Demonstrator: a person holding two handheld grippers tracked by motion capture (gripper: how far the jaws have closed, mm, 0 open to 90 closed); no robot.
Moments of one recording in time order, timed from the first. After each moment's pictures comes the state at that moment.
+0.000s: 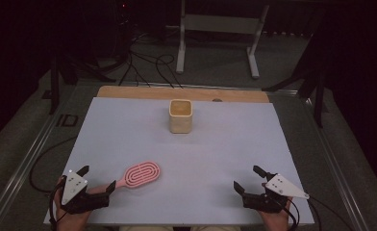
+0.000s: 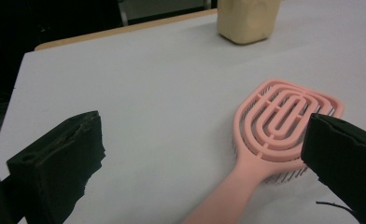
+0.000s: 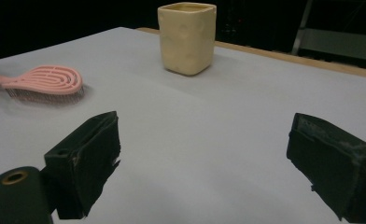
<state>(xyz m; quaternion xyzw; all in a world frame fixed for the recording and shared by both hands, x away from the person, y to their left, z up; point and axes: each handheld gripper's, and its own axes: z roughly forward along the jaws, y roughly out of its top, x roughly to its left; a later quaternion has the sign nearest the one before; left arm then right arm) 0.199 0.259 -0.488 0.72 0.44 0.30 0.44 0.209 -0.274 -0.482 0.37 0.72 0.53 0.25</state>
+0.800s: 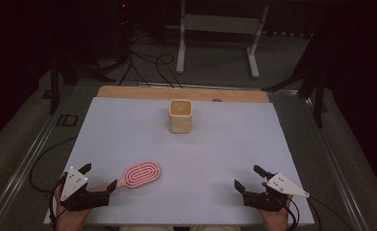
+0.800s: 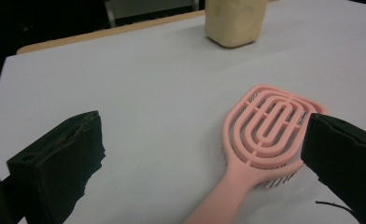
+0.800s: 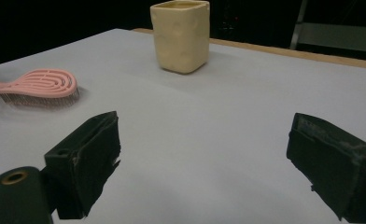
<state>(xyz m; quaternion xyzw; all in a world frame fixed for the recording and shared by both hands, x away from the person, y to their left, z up) 0.206 0.256 -0.480 0.74 0.43 0.28 0.45 0.212 -0.277 -0.487 0.39 0.71 0.53 0.25</state>
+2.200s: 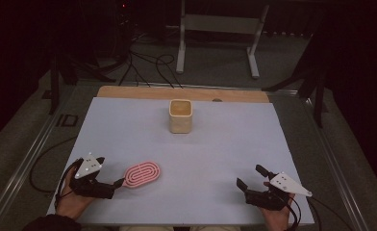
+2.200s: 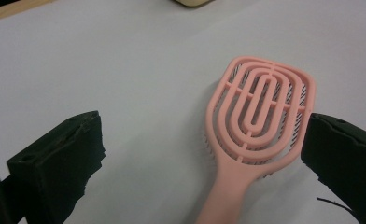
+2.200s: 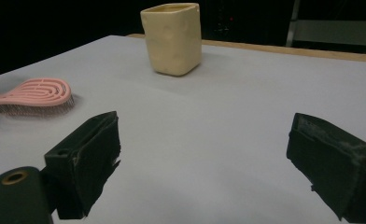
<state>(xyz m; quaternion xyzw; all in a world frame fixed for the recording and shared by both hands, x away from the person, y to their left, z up) 0.248 0.248 -0.474 0.82 0.37 0.19 0.39 0.215 -0.284 -0.490 0.41 0.70 0.54 0.24</state>
